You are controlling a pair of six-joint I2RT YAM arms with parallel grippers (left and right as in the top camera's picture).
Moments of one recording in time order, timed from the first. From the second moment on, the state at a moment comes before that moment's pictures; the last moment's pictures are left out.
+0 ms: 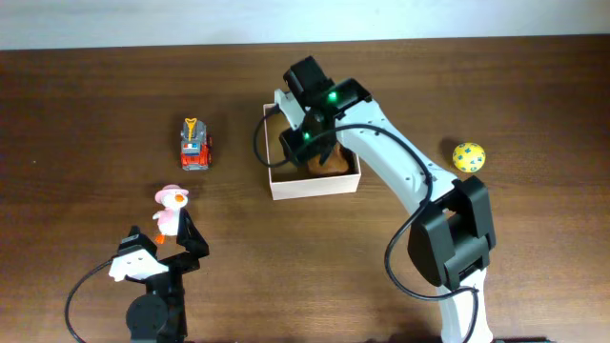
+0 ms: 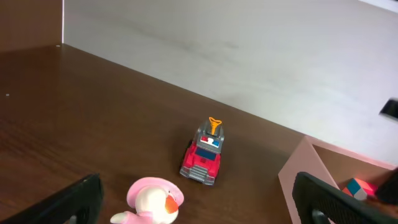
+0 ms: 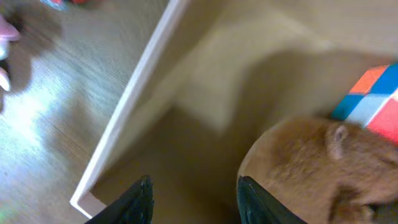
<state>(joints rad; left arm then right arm) -0.04 0.01 0.02 -0.06 -0.23 -0.33 0.55 2.16 1.94 -1.04 -0.21 -0.02</state>
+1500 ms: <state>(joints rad) -0.04 0.01 0.02 -0.06 -0.23 -0.33 0.42 2.17 2.14 -1.00 -0.27 -0.03</state>
